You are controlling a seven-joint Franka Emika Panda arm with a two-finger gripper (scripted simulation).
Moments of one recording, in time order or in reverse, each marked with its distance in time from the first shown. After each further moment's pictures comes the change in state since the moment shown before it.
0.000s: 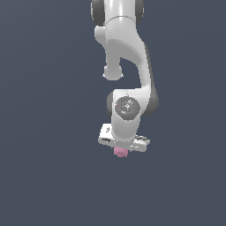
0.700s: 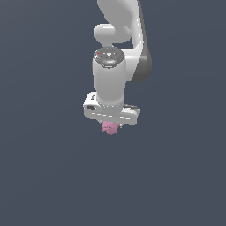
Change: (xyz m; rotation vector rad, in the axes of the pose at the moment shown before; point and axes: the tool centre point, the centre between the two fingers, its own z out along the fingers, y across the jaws) arm -0.051 0.058 -0.107 0.001 0.001 0.001
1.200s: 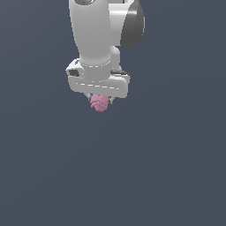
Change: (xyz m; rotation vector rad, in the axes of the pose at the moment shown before) arm -0.043 0.049 -0.093 0.001 0.000 0.000
